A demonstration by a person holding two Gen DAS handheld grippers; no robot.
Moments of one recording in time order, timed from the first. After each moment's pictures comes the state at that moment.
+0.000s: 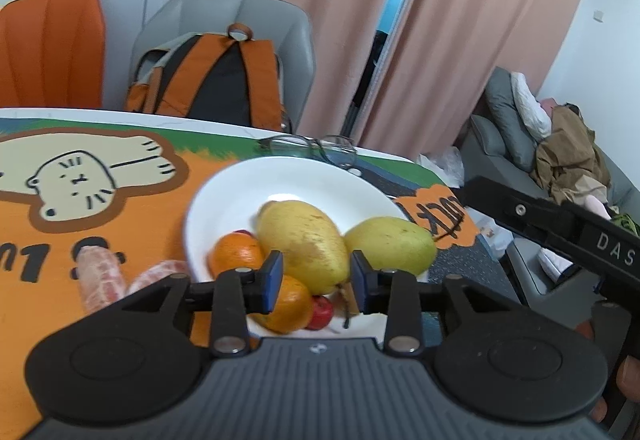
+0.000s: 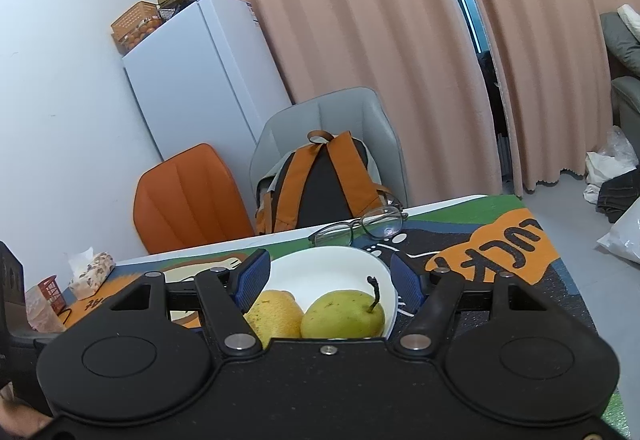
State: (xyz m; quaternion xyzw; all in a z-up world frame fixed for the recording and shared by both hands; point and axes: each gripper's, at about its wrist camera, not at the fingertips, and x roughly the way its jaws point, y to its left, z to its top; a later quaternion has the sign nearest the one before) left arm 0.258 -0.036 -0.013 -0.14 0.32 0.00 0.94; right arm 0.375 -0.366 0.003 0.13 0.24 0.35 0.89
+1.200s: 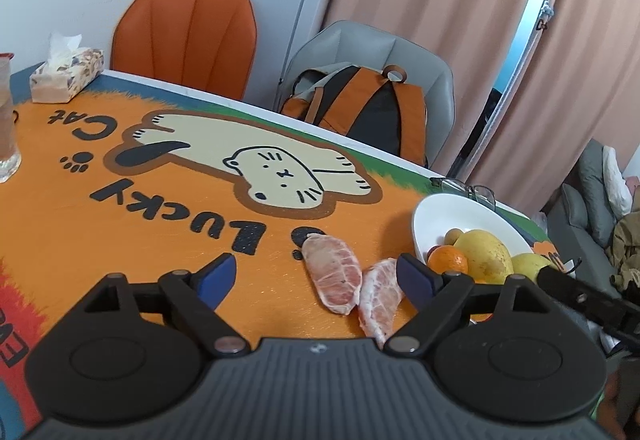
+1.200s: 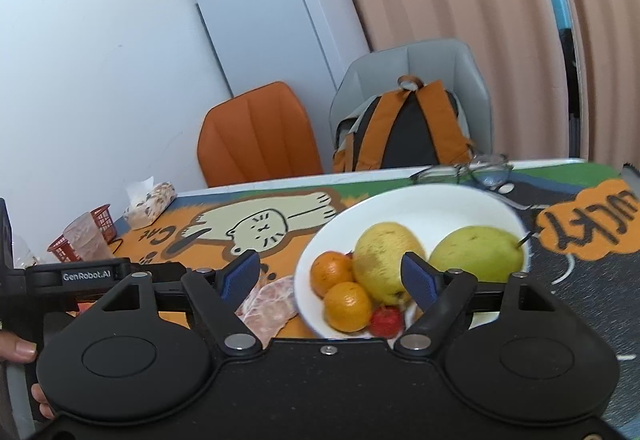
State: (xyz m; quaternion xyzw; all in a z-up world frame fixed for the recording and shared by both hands) left arm 0.165 0.074 -0.008 -0.20 0.29 0.16 0.92; right arm 0.328 -0.297 -0.002 0.08 0.29 0.45 0.84
